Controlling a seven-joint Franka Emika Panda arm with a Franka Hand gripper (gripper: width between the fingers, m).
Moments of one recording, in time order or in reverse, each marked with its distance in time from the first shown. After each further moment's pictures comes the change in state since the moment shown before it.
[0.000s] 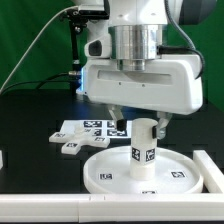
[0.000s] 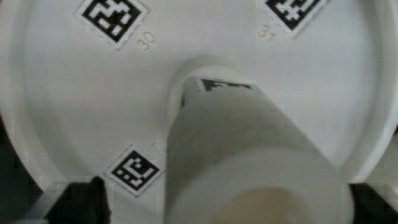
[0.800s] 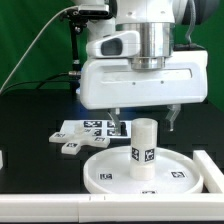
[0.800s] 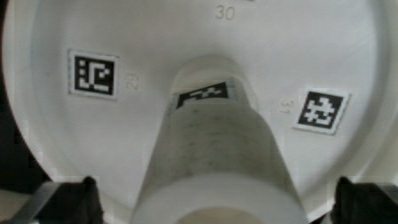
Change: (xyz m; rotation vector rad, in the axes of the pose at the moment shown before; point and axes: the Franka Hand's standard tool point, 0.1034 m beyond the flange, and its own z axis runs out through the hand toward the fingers) arm -0.003 -0.007 -0.001 -0.015 0.022 -0.953
